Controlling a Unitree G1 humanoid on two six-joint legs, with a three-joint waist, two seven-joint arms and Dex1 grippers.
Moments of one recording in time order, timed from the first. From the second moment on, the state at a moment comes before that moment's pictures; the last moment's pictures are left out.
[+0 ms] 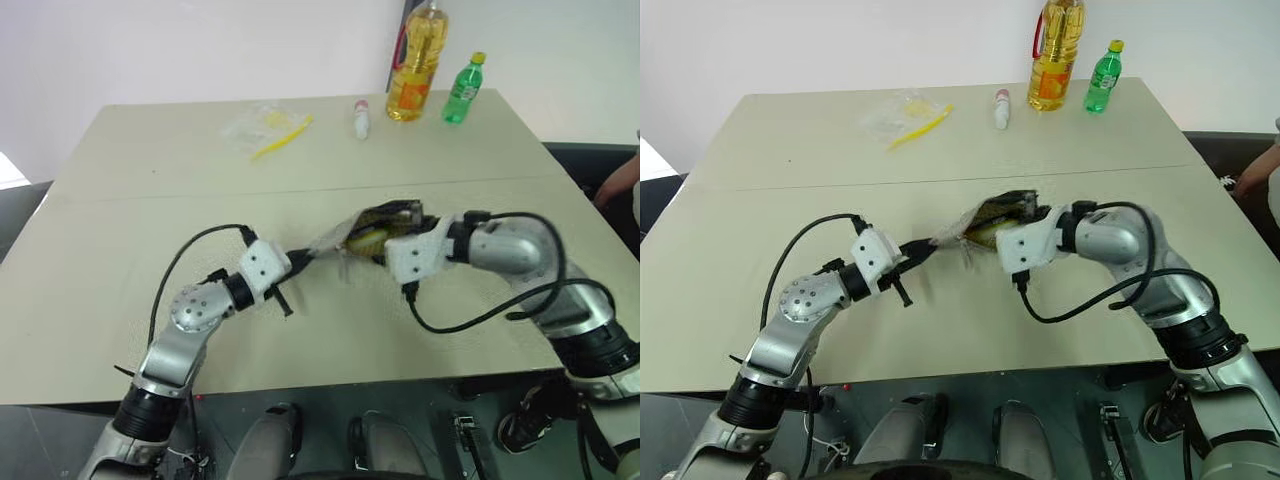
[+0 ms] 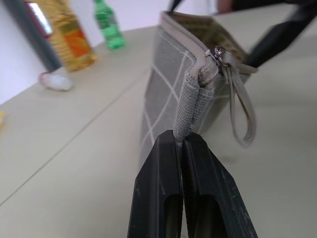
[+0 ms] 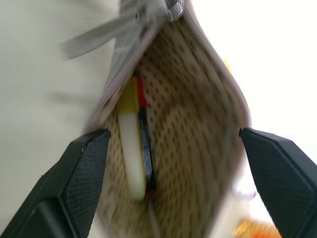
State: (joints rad) left arm -0.23 0.35 -0.13 -0.19 -0.14 0.11 -0.62; right arm -0.54 -0.80 0.17 -0.22 -0.17 0.03 0.97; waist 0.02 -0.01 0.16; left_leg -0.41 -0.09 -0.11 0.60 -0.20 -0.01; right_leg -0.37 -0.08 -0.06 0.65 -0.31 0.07
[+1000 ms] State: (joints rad) left arm -0.38 0.10 -0.12 -0.08 -0.29 0.25 -0.54; right arm -0.45 -0.42 0.01 -0.43 0.40 0.98 0.51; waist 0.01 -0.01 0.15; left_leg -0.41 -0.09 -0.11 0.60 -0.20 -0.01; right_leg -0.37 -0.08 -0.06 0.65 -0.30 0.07
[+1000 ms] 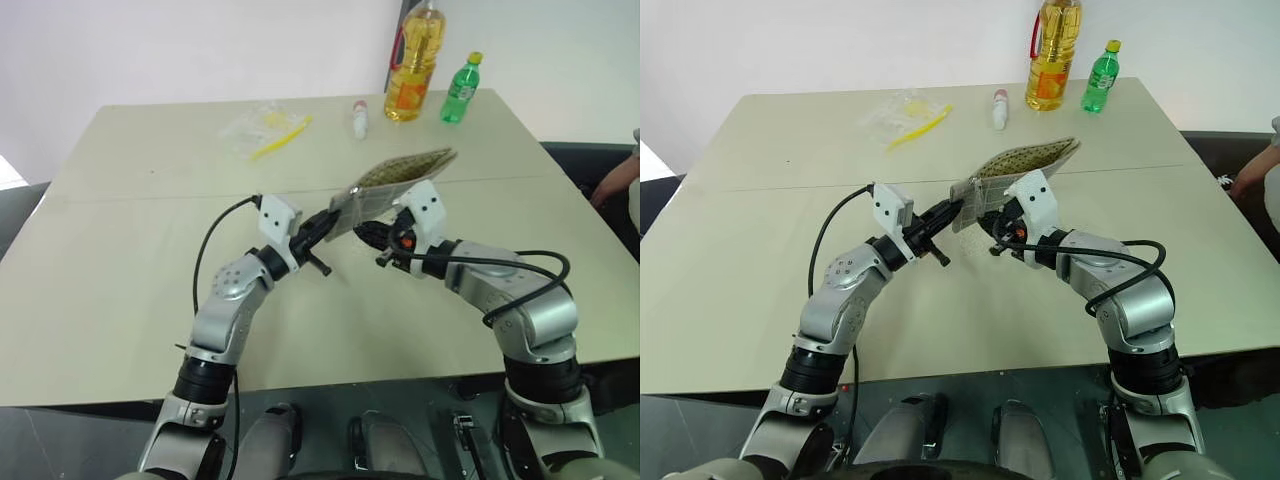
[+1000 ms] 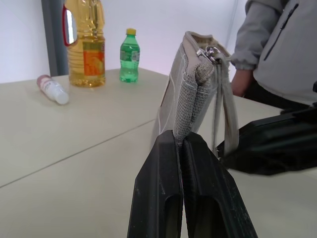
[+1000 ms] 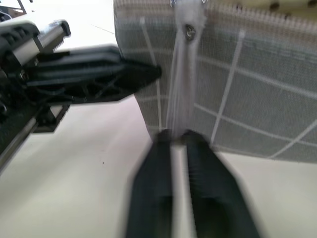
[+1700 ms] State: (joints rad) left arm -0.26 0.29 -0.06 -0.12 -0.26 0.21 -0.57; right arm -0.52 -0.70 -0.06 -0.06 0.24 0.77 0.49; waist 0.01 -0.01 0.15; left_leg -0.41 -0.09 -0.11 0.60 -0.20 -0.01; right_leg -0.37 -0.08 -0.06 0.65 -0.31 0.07
